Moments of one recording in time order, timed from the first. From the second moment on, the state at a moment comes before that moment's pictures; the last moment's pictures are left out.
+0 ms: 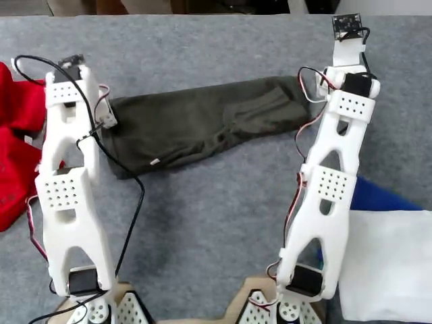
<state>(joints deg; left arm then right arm) -12.9 49.5 -43.5 87.5 3.6 14.5 77.1 -93.0 74.9 9.1</state>
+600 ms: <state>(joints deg) -11.2 55.9 -49.3 88.1 3.3 14.5 77.1 -93.0 74.9 9.1</state>
